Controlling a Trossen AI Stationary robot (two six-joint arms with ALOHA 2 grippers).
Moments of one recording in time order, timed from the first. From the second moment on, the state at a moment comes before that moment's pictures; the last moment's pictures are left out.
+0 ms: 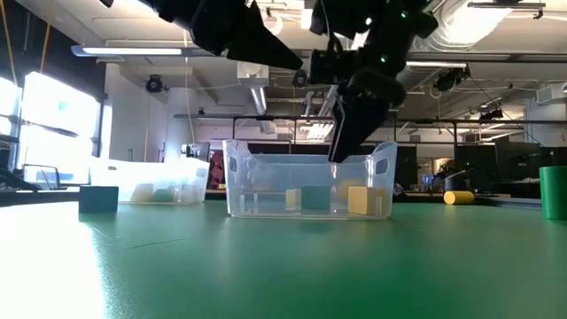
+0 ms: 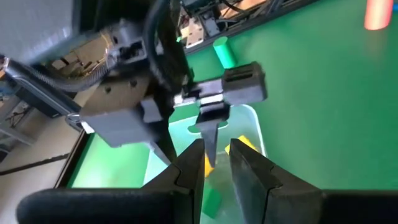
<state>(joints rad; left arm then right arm) -0.30 1.60 0.93 0.21 -0.52 0.26 0.03 1.73 1.18 -0.57 0.11 0.00</state>
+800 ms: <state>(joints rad) -0.31 1.60 0.93 0.19 -0.53 0.24 0.48 1.30 0.86 -0.45 0.48 0.33</state>
